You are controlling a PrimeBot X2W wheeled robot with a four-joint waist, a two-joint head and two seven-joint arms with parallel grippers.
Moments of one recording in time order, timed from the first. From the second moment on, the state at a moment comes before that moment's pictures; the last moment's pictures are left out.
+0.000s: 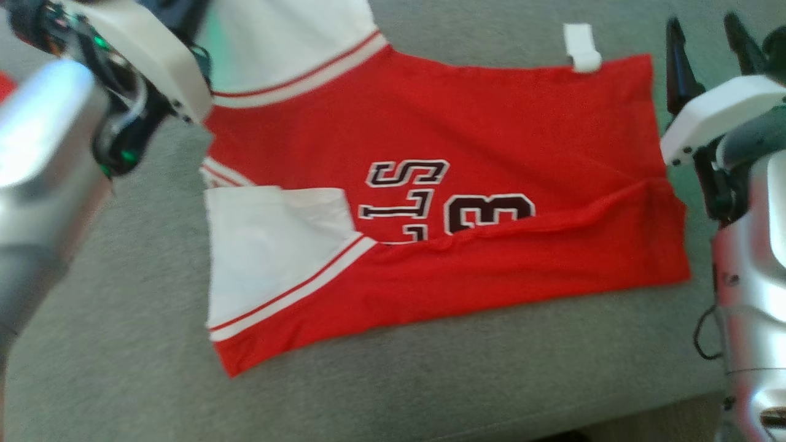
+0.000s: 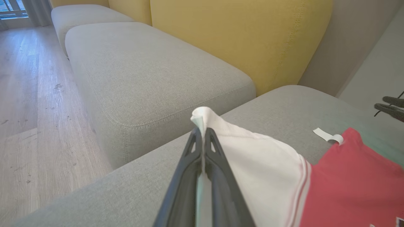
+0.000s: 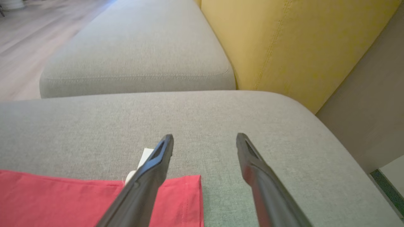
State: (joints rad) left arm -1.19 0.52 -1.04 0.57 -1.02 -0.13 0.04; right arm -0.69 -0.14 -0.09 0.48 0.04 0.13 0.14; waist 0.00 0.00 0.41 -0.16
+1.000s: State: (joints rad) left arm -1.12 0.51 -1.14 0.44 -0.98 -0.13 0.00; right arm -0.86 -0.22 -0.13 0.94 0.01 0.13 0.28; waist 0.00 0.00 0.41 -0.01
